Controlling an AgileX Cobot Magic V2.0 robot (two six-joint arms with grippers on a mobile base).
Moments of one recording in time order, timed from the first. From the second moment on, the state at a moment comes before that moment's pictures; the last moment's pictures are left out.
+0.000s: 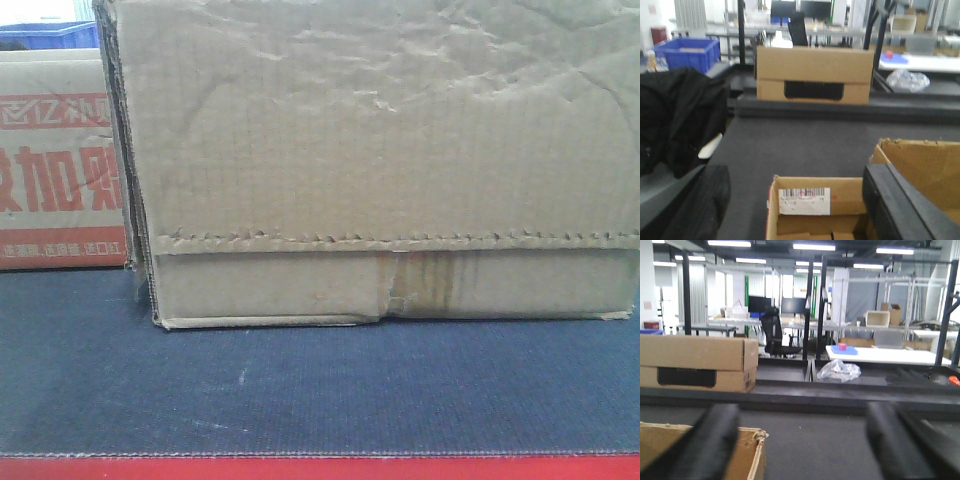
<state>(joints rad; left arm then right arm) 0.00 0.61 -1.03 0.05 0.56 -0.06 0.03 0.57 -0.91 0.15 0.28 -0.14</state>
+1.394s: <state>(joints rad) 0.17 1.82 -1.62 -0.09 1.10 0.23 0.09 0.67 -0.91 0.15 0.27 -0.14</state>
